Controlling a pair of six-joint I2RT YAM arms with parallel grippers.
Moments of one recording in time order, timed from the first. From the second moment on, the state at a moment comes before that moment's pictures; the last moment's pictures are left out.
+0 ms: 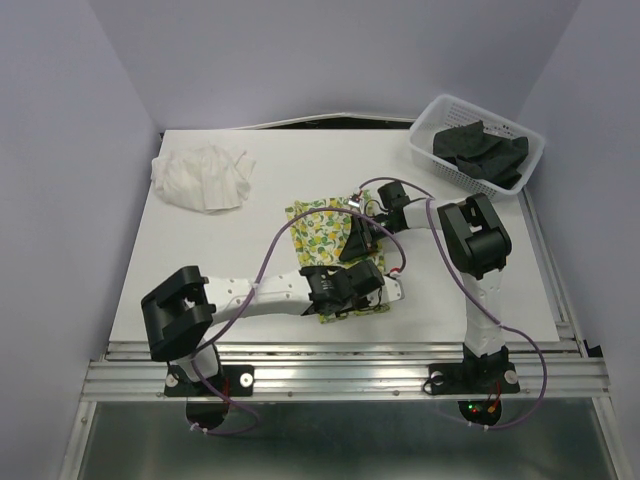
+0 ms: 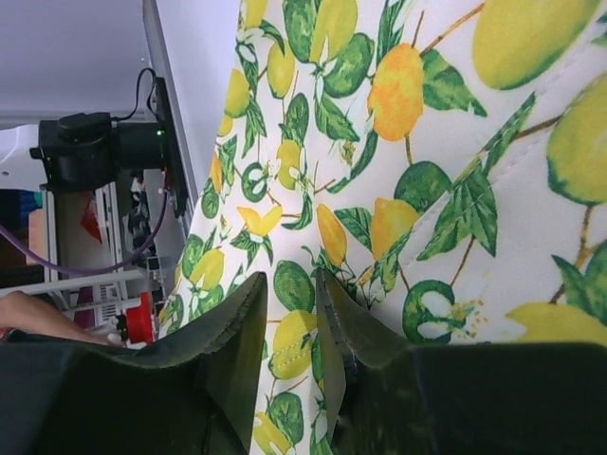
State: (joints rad) left arm -1.22 1.61 1.05 -0.48 -0.25 0.28; right arm 0.37 2.19 1.31 -0.27 -1.11 0.11
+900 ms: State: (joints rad) left arm -1.23 1.77 1.08 -0.48 -0.08 0.28; right arm 0.37 2.19 1.31 -0.33 -1.12 0.07
